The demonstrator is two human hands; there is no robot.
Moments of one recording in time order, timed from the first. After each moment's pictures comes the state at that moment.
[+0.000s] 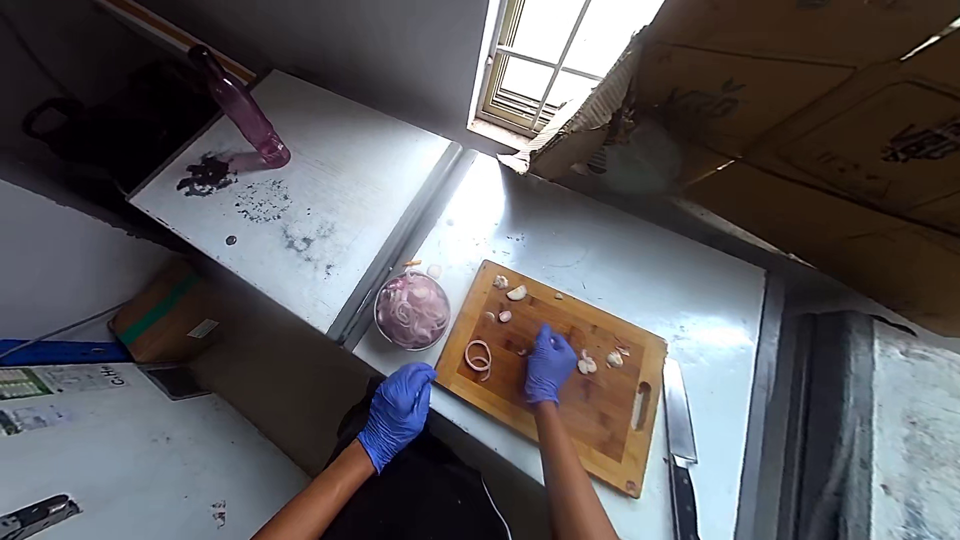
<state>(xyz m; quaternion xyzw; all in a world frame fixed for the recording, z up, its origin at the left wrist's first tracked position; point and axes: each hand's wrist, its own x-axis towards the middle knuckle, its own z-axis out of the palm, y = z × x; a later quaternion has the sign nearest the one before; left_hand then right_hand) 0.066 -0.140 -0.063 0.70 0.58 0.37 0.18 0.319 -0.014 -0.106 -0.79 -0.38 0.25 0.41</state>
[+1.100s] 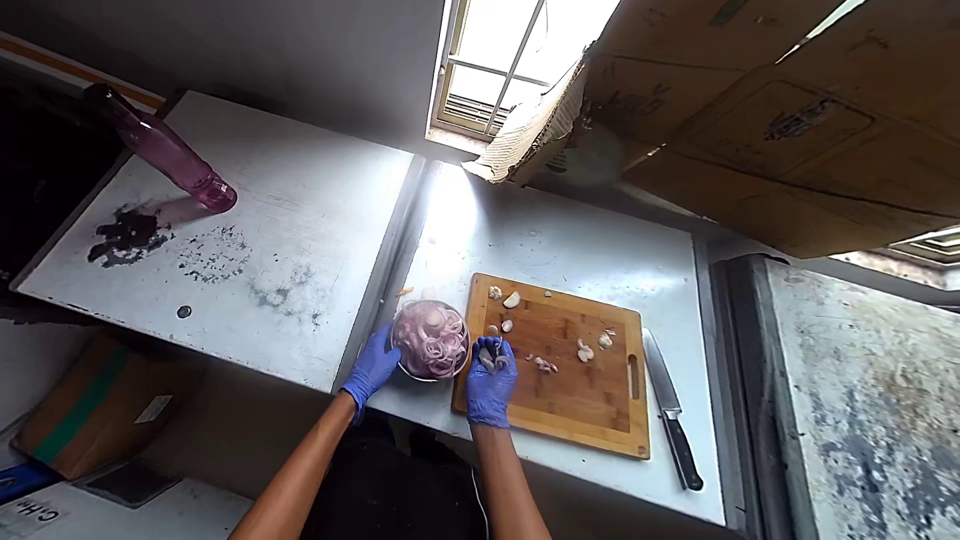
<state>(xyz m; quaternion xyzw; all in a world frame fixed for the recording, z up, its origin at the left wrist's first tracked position) -0.050 0.014 -0.080 0.50 0.64 0.14 0.57 0.159 -0.015 -0.068 -0.47 0.12 0.43 0.76</state>
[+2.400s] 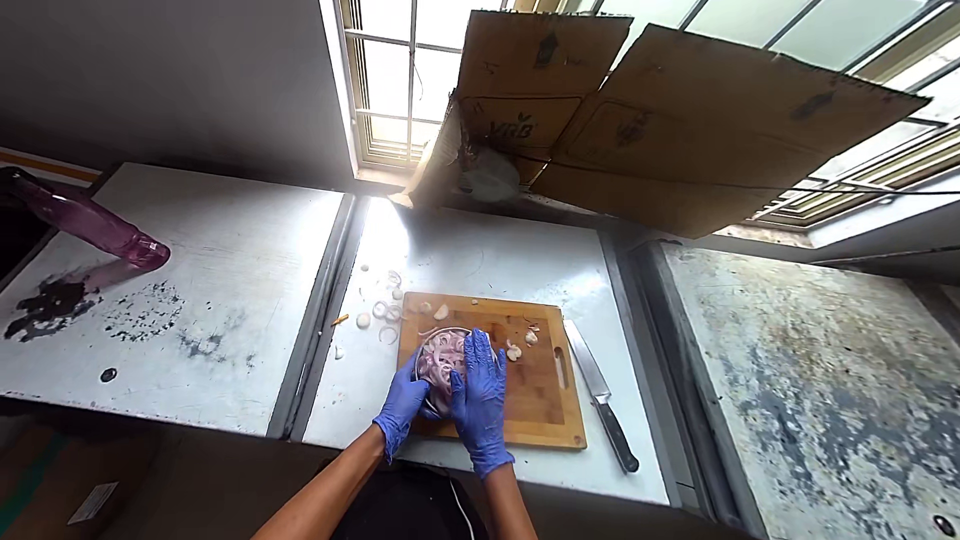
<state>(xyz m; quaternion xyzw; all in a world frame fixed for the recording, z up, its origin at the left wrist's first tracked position) 0.137 -0.028 -0.048 0.34 0.54 0.25 0.72 0.282 -0.073 -0.044 -0.70 -0.64 -0.01 0.32</state>
